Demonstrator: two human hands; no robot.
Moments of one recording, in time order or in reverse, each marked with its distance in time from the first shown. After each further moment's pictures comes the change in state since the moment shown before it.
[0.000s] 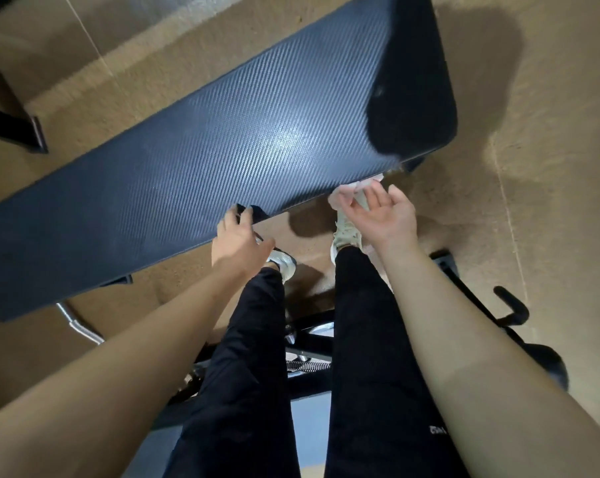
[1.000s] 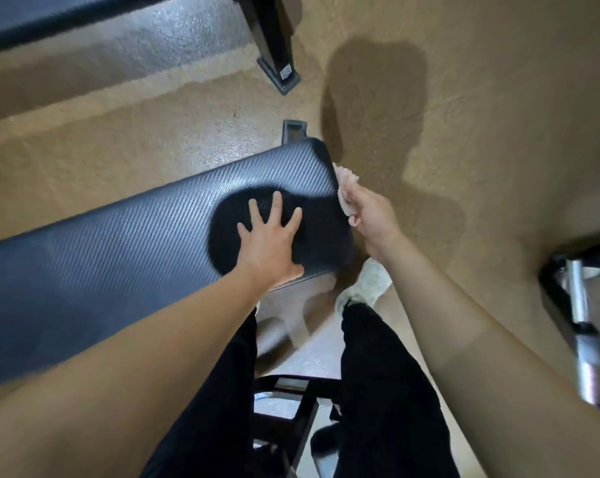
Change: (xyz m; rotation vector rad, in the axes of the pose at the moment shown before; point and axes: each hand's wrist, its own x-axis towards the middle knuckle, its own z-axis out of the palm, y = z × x) left_hand 0.086 0.233 -0.079 0.242 0.008 0.470; right_hand 0.007 -0.158 0.173 -1.344 -0.018 -0.491
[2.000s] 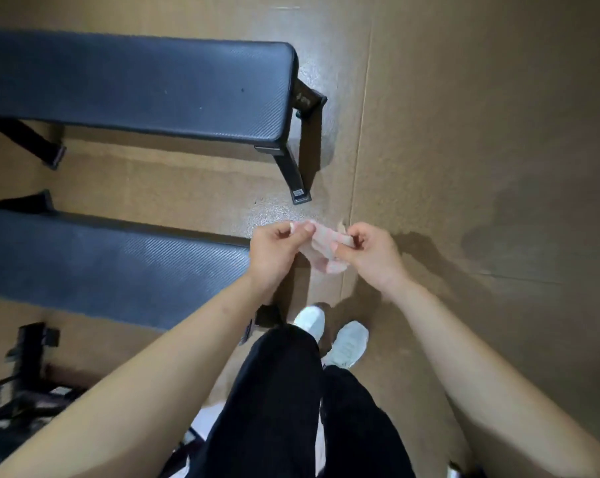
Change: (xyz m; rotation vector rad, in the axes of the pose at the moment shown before) left_hand 0.064 0.217 -0.254 -1.609 0.735 -0.359; right_hand 0.036 -0.288 -0.187 -0.712 -0.470 -0.554
